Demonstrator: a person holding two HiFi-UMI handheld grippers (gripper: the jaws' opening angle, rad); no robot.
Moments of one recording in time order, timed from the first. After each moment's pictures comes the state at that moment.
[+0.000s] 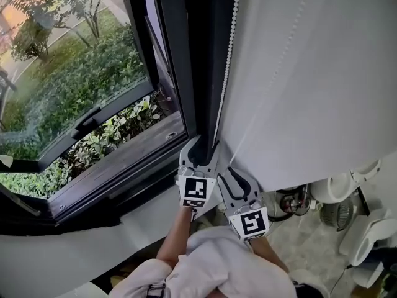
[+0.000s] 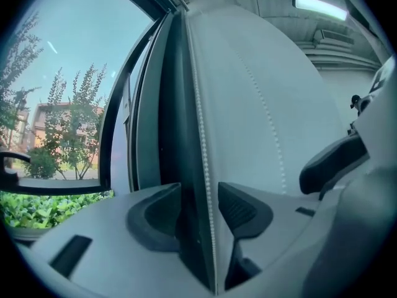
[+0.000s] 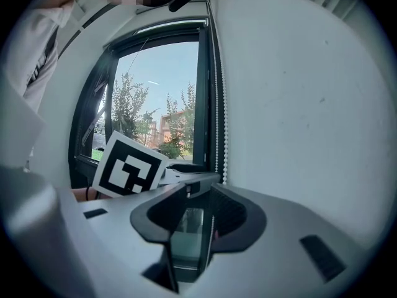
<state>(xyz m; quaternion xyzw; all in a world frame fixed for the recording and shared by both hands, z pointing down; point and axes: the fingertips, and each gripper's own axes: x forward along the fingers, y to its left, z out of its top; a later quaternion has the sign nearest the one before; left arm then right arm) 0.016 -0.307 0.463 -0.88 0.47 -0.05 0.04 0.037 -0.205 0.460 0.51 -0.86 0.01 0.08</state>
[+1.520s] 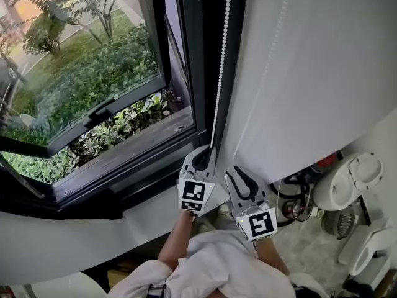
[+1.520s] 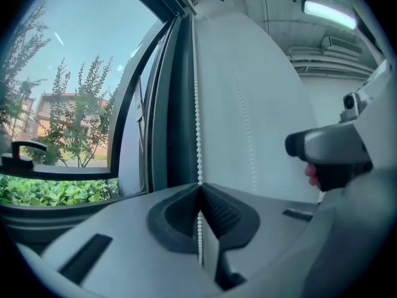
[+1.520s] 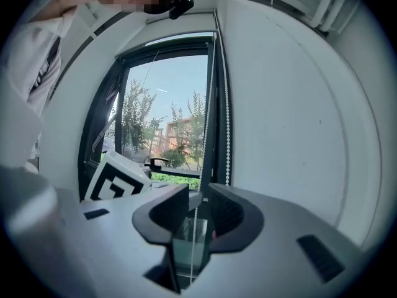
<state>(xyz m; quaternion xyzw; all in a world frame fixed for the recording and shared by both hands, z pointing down) -0.004 -0.266 0.474 -0.88 0.47 -0.05 0.00 0.034 -0.177 0.425 0.49 -0.87 -0.03 0.04</state>
